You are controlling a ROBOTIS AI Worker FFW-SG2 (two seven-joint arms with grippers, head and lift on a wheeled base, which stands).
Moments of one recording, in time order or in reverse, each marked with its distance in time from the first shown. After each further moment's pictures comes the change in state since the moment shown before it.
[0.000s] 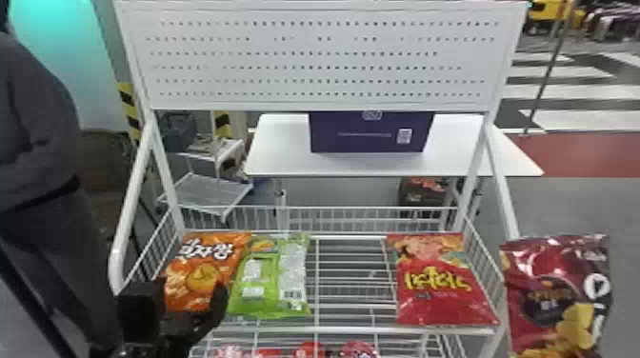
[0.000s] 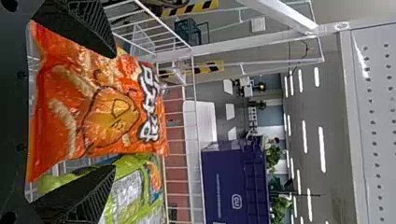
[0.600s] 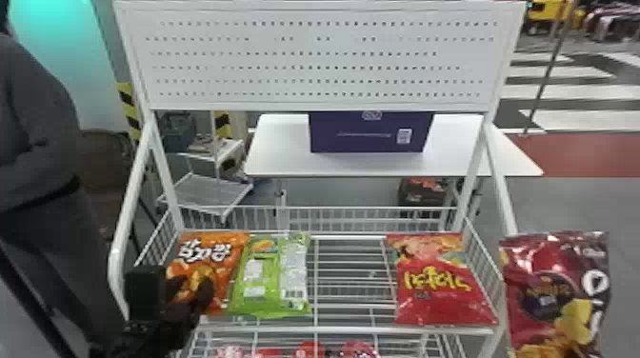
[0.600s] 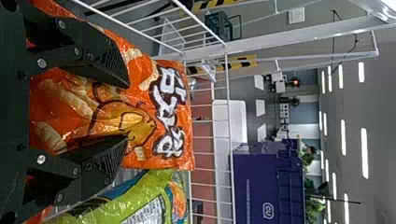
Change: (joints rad) left arm -0.134 -0.002 0.025 0.146 0.046 0.148 -0.071; right arm -0.014 0.004 0.003 0.003 0.000 0.003 0.000
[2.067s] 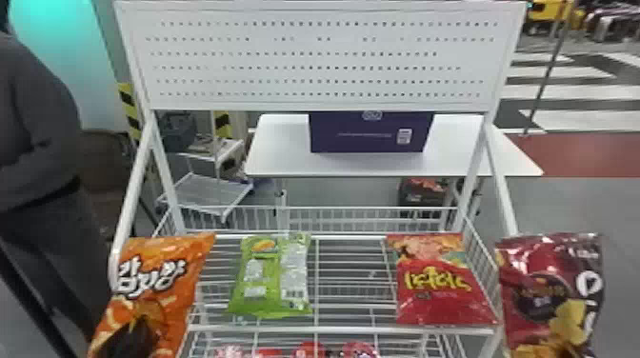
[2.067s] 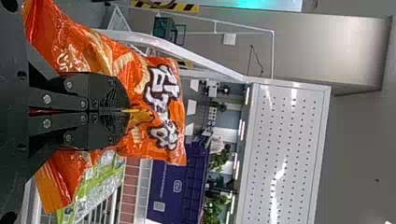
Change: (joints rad) left arm 0.729 0.026 0.094 -0.572 0.083 -0.524 0.055; right arm -0.013 -0.001 0.010 0.016 0.000 0.000 0.000
